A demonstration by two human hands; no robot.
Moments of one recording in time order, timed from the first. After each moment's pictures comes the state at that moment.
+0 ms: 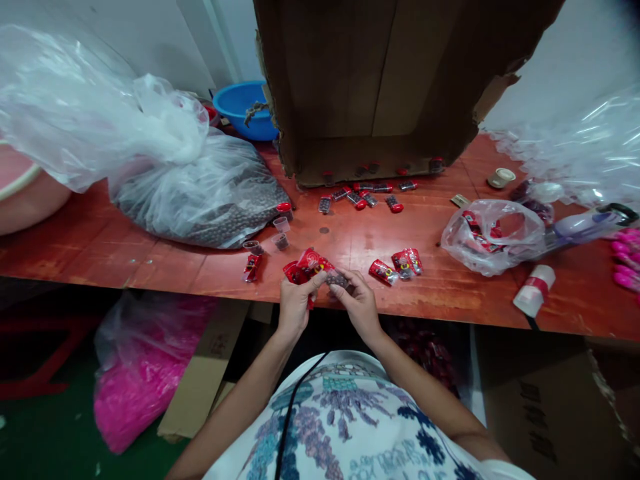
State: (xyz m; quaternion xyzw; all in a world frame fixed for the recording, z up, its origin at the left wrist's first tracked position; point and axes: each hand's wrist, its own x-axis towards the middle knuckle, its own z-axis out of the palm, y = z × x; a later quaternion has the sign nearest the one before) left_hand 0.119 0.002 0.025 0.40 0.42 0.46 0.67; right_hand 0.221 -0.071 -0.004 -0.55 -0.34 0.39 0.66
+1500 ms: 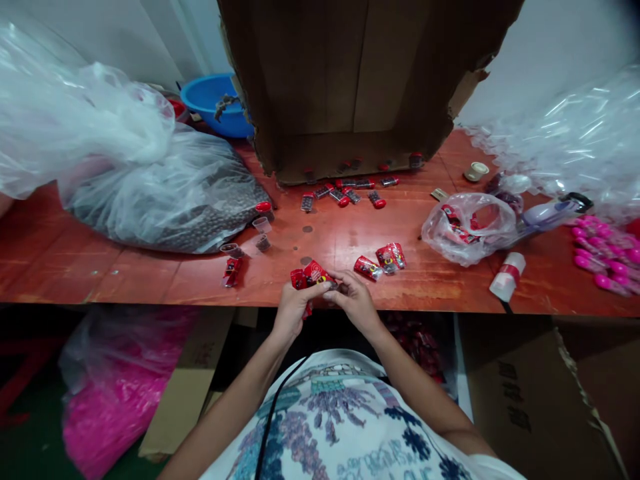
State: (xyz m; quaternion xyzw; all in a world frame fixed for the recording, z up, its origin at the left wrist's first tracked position) left_hand 0.134 -0.011 0.021 0.41 0.45 0.30 0.74; right_hand 0.249 -0.081 -0.009 -0.55 -0.34 0.44 0.62
